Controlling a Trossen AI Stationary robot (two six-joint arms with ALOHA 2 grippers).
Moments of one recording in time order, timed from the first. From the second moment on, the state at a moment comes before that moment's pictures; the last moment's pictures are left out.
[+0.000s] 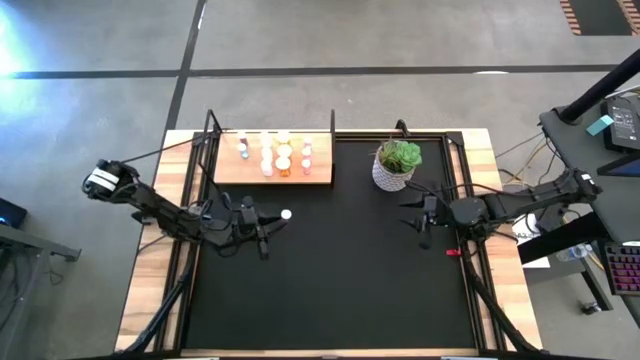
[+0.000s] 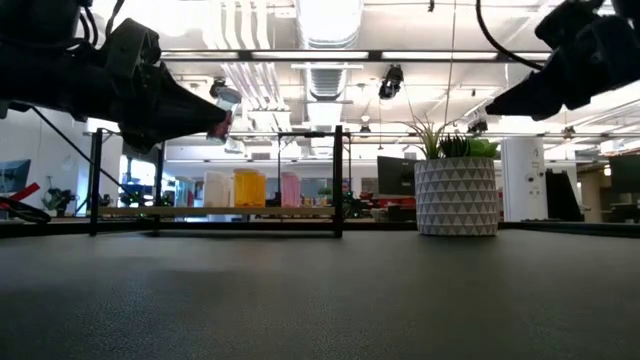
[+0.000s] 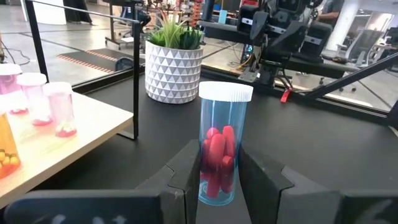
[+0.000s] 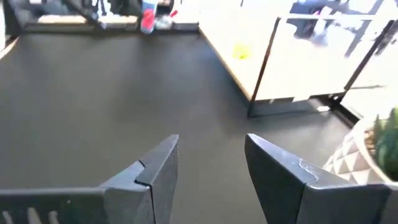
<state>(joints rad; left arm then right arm) -0.36 1.28 0.18 0.99 -0.72 -0.28 0.25 0.50 0.27 -0.11 0.43 0.09</state>
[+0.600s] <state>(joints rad) -0.36 1.28 0.18 0.99 -0.75 -0.27 0.25 0.38 0.01 0.26 0.43 -0.01</state>
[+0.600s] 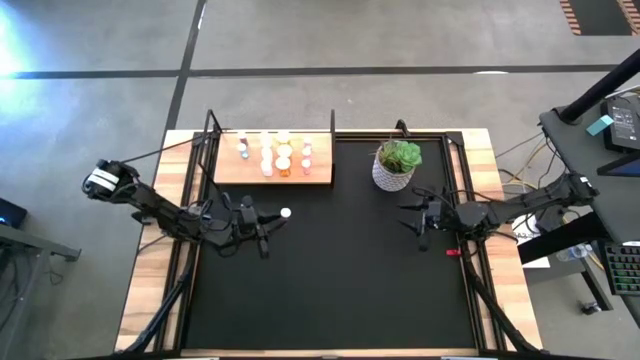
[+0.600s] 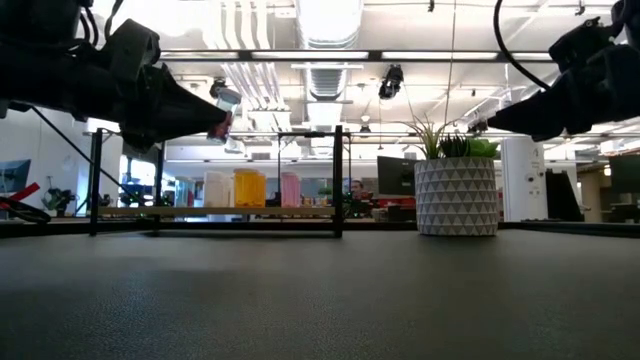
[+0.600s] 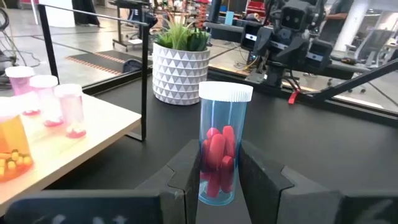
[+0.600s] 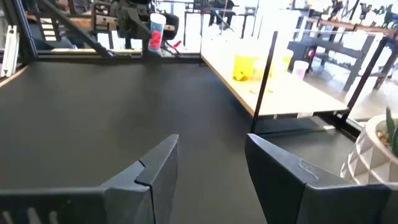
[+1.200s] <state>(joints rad) -0.36 1.35 0.18 0.99 -1.21 -0.28 0.25 0.39 0.01 0.27 0.43 0.01</state>
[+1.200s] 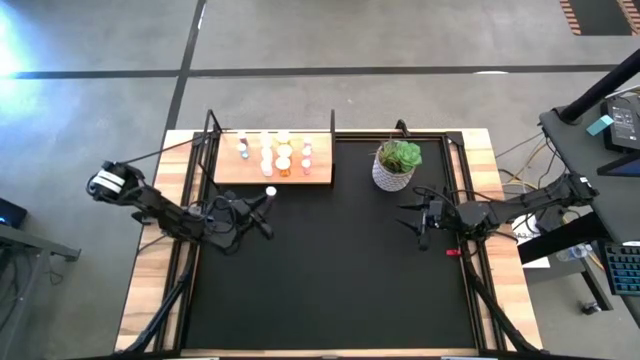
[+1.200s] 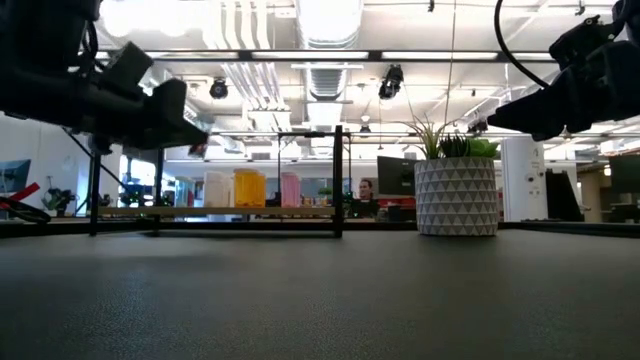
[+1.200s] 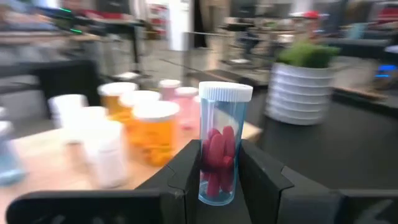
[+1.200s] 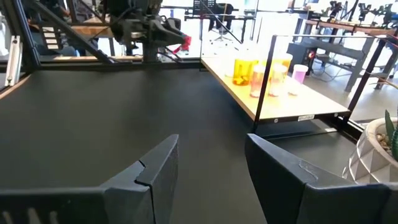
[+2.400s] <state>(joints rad) -0.05 1.77 0.19 0.99 -1.57 -0.68 0.25 0.39 0.01 0.27 0.43 0.01</state>
